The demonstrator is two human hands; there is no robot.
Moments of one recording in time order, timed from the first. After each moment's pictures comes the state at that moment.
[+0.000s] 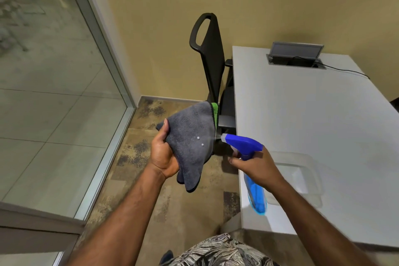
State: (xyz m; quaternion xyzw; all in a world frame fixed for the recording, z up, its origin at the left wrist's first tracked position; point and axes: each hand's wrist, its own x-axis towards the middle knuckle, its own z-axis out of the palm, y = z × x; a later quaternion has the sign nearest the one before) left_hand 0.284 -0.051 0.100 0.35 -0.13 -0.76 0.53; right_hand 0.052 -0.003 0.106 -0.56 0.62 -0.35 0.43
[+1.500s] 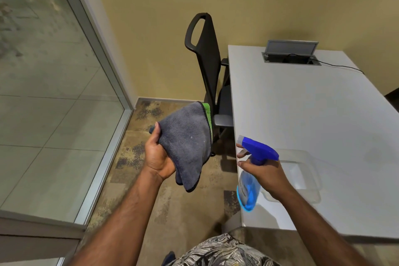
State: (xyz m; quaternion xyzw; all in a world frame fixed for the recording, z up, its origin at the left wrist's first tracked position) left_hand 0.294 -0.050 0.094 0.35 -0.11 -0.75 0.55; right_hand 0.037 0.015 0.092 -0.47 0.63 -0.43 0.45
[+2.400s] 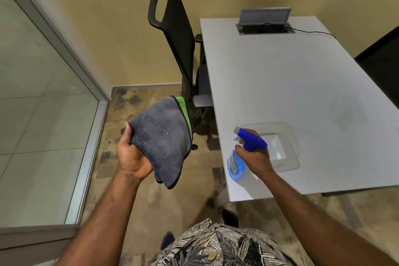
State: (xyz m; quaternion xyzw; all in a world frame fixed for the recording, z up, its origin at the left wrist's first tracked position) left_hand 0.291 -0.039 0.073 0.35 -0.11 -0.77 0.52; right_hand -0.006 0.026 0.017 -0.42 0.71 -0.44 0.35
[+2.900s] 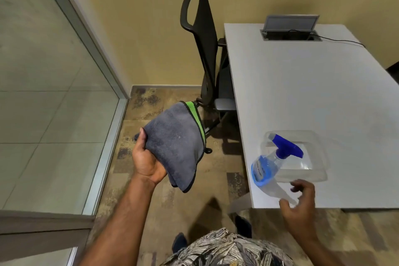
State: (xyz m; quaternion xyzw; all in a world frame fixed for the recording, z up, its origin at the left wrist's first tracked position) left_hand 0.330 -0.039 0.057 0.34 -0.08 -0.76 0.55; right_hand 0.001 0.133 -0.017 -0.44 0.75 -0.46 0.18
